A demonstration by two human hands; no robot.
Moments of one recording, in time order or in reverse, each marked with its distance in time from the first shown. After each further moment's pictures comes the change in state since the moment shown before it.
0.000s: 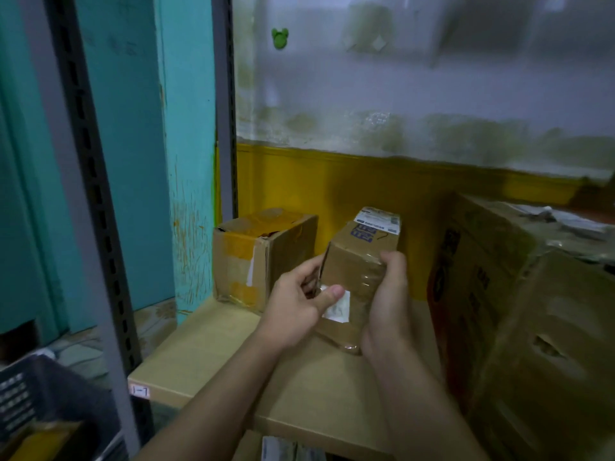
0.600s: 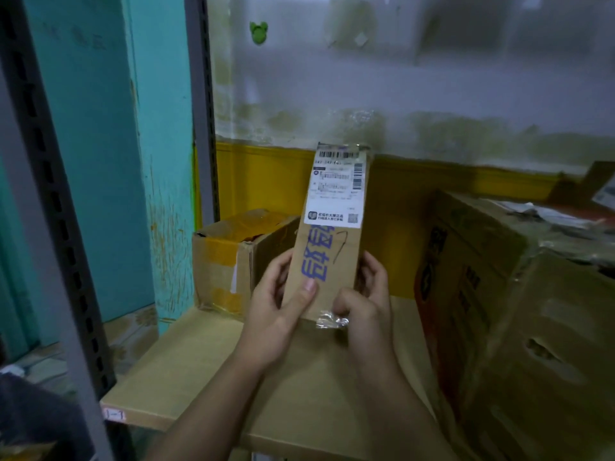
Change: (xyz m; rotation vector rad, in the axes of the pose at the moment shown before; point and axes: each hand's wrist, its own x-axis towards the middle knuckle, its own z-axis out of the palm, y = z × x) left_hand -0.011 -0.002 -0.004 -0.143 0.076 0.113; right_hand -0.013 0.012 -0.009 -0.200 -0.122 -0.333
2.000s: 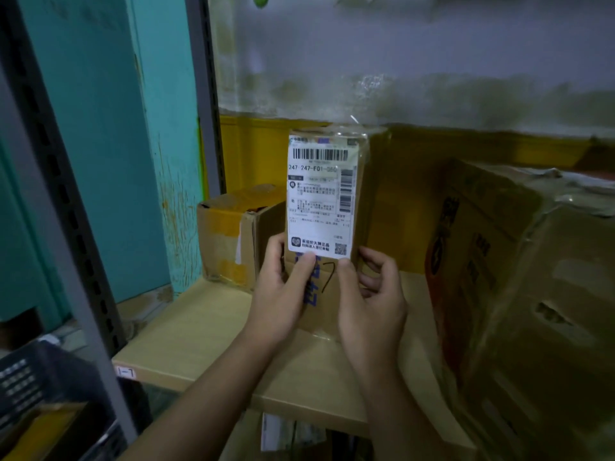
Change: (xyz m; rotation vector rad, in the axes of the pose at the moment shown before) left_hand -0.009 -0.008 0.011 0.093 0.131 -0.031; right_hand -0.021 0.028 -0.010 -0.294 0.219 -0.203
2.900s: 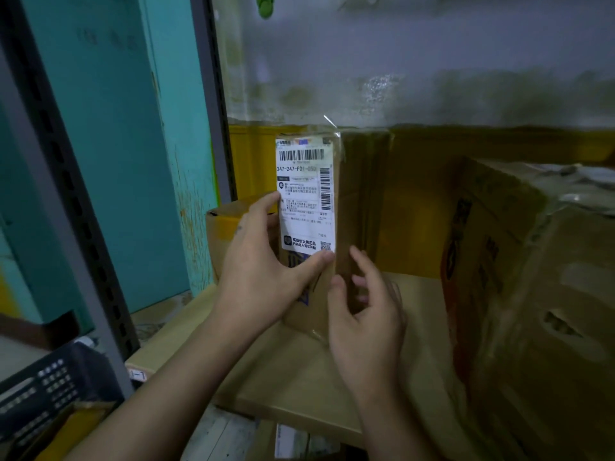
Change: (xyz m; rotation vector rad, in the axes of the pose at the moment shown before) left_hand 0.010 0.060 -0.016 0.705 0.139 0.198; right_hand -0.010 -0.002 0.000 -0.121 -0.035 -0.209
